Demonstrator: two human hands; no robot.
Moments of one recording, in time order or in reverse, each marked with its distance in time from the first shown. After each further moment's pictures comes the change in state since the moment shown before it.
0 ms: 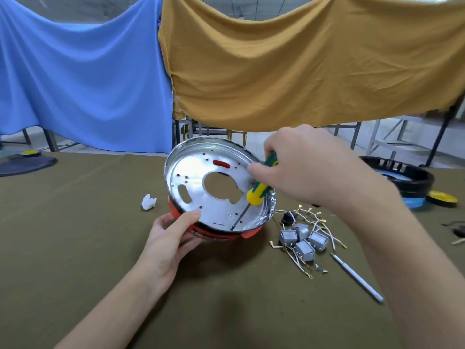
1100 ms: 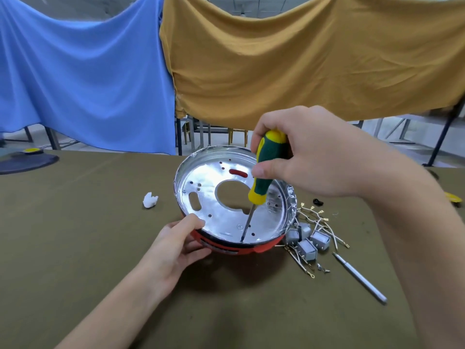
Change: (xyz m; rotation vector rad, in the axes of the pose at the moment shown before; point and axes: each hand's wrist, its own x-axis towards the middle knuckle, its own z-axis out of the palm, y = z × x) left_hand -0.010 0.003 0.004 0.054 -0.096 -0.156; right_hand -0.002 0.006 -0.018 0.337 -0.051 -0.142
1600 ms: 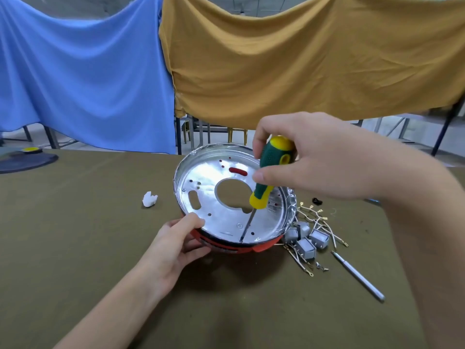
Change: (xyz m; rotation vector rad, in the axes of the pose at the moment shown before) left_hand 0.001 -0.001 -0.001 -0.020 0.009 -0.002; right_hand -0.010 -0.008 -0.010 -0.003 -0.124 0.027
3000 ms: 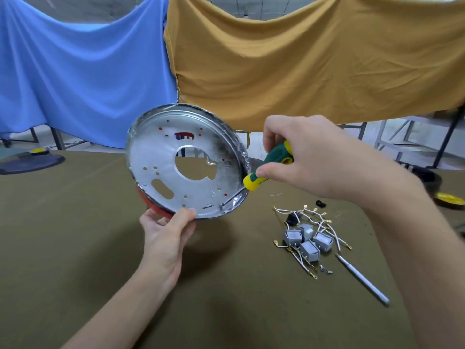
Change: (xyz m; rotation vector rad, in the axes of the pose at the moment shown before) left_hand 0.006 0.000 0.002 -0.249 0.199 0.416; right_hand 0.020 0.014 0.020 -0.138 0.194 -0.046
